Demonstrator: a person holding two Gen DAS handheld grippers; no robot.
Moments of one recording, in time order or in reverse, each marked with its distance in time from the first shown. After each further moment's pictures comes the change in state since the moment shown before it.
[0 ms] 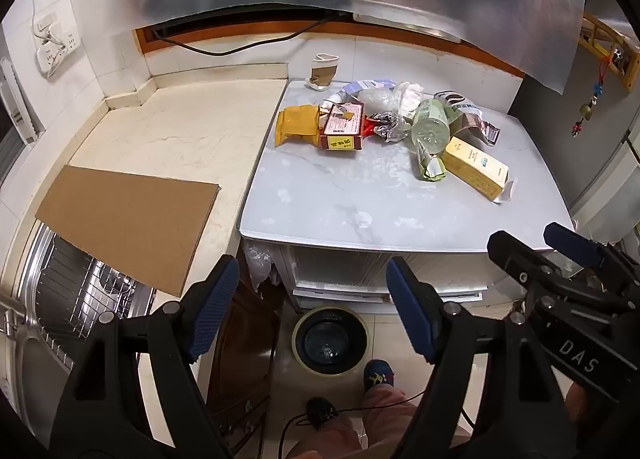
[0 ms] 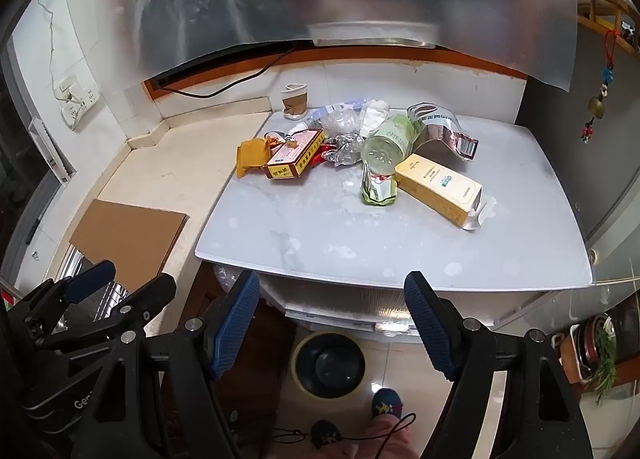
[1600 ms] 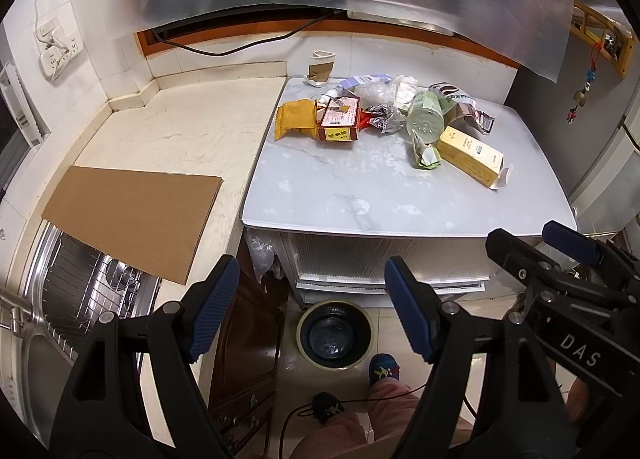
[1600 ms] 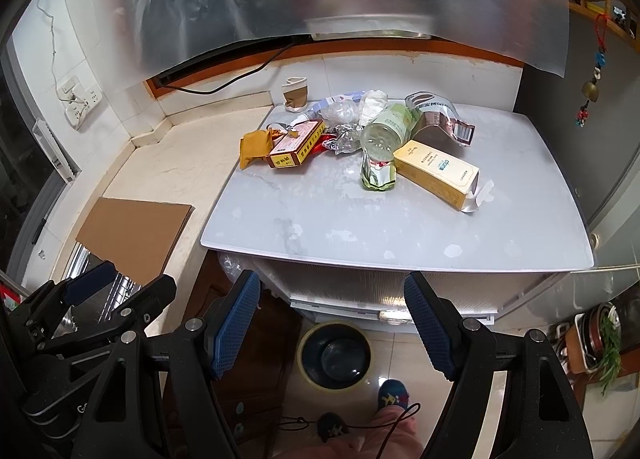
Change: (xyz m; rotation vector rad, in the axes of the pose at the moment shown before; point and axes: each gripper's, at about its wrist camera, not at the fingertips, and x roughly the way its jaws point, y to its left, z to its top) left arm -0.007 0.000 -0.008 0.009 0.005 0.005; right arm -0.004 -0.003 -0.012 0.015 0.016 0.014
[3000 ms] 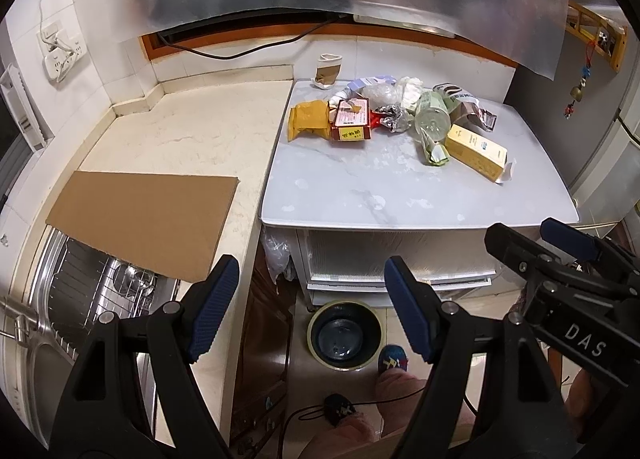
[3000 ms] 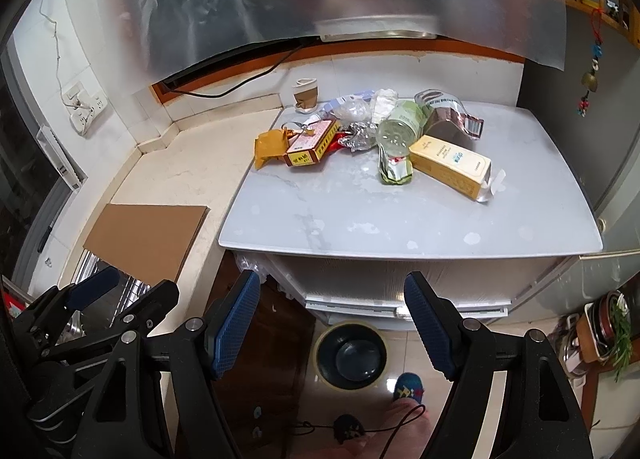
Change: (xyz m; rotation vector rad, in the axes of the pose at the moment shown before) left arm -0.010 0.023 -0.008 0.028 -0.022 0.006; right arm -0.006 0.025 -0.015 0.031 -0.022 0.032
